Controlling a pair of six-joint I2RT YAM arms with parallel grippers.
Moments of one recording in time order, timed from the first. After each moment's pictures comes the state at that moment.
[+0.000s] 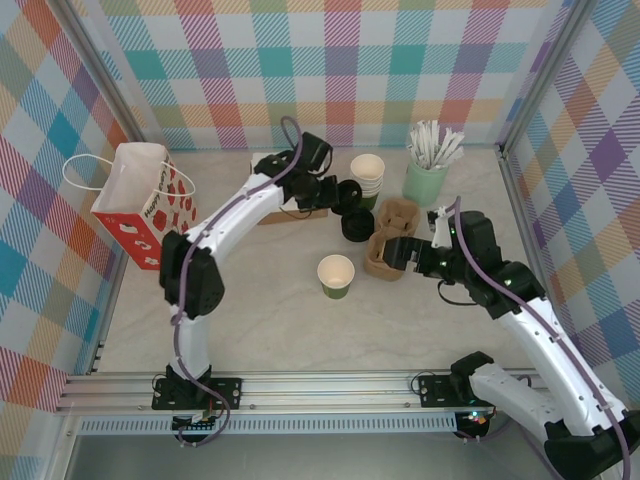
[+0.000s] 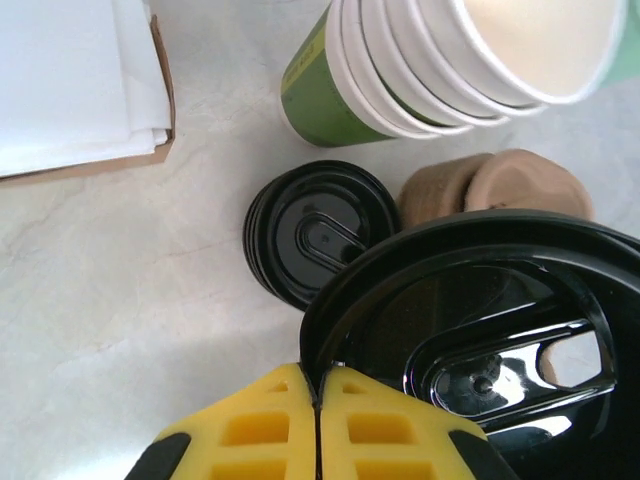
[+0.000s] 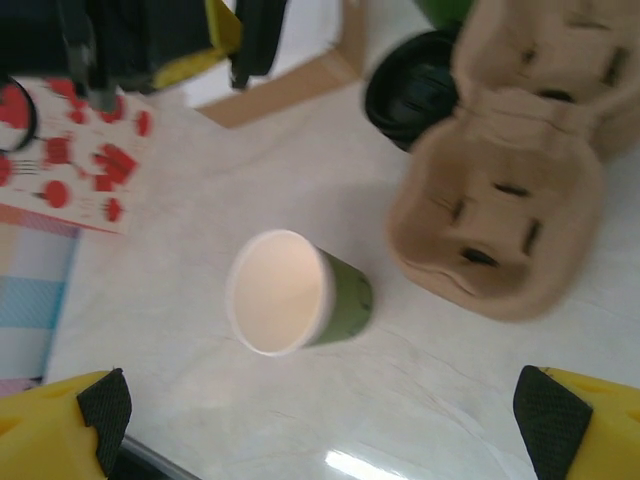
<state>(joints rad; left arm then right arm) -0.59 1.95 1.89 -0.88 0.14 -0.65 0.44 0.86 0.97 -0.76 -0.29 0.57</state>
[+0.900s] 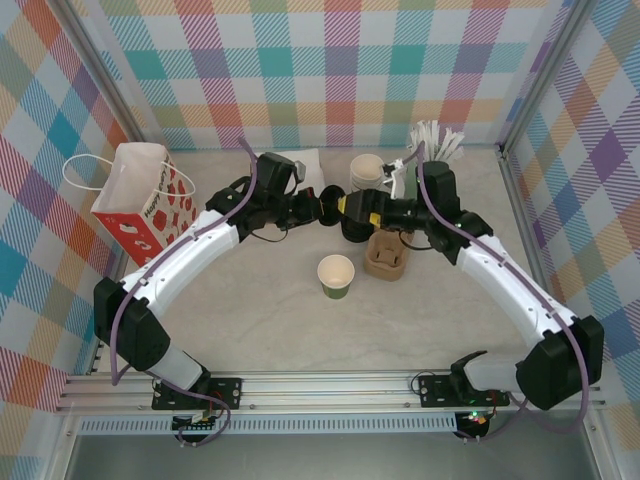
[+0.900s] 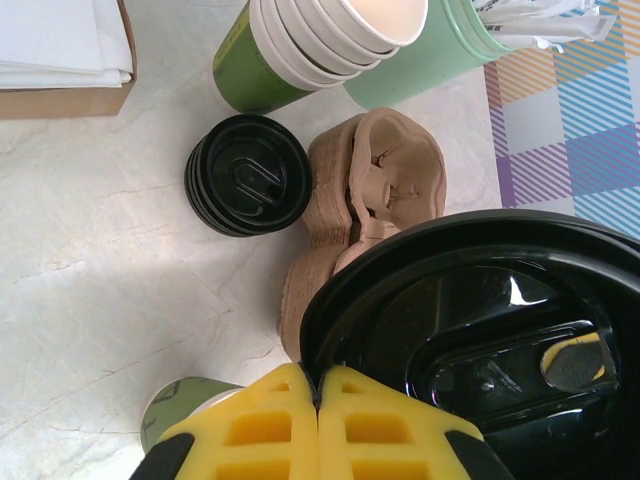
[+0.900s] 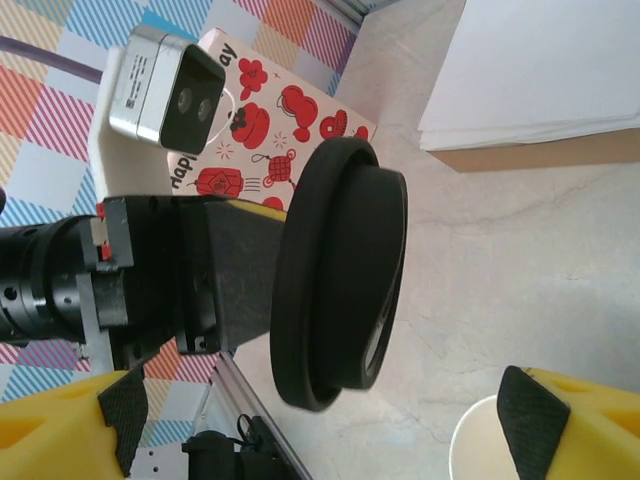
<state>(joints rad) -0.60 1.55 1.46 -0.65 0.23 -0.74 0.45 1.30 1.15 -0.30 -0.67 0.68</state>
